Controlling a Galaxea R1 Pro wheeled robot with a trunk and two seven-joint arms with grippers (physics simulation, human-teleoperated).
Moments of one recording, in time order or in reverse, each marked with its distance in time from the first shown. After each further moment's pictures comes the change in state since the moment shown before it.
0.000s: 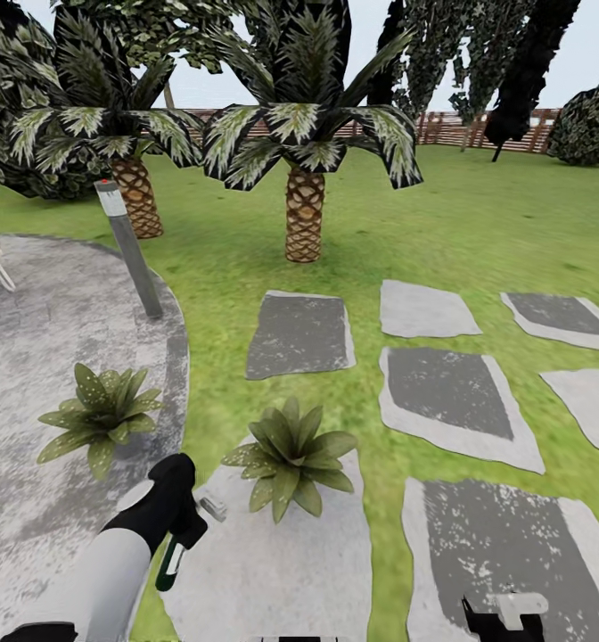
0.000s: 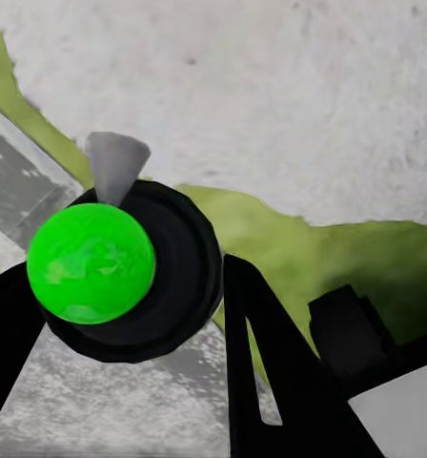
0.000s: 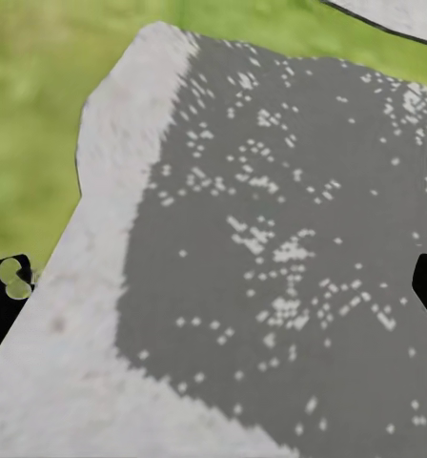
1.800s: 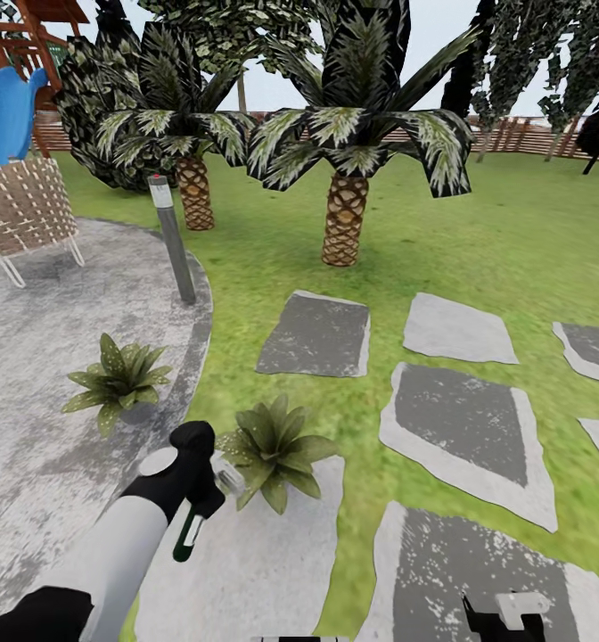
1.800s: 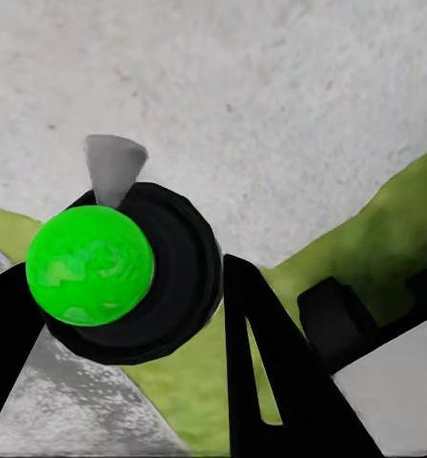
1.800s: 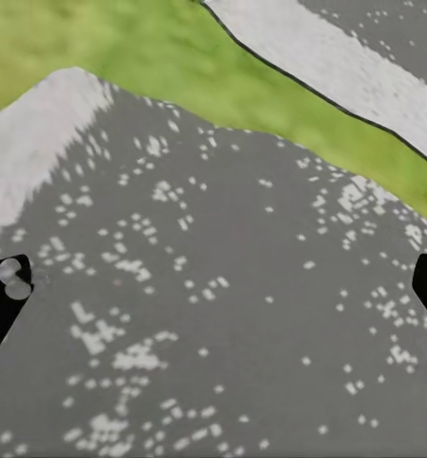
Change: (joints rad) left arm -0.095 -0.028 -0.142 -0.059 -0.138 0.065 -0.283; right arm 0.000 -0.001 -0.001 -0.003 0.000 -0.001 0.000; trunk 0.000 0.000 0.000
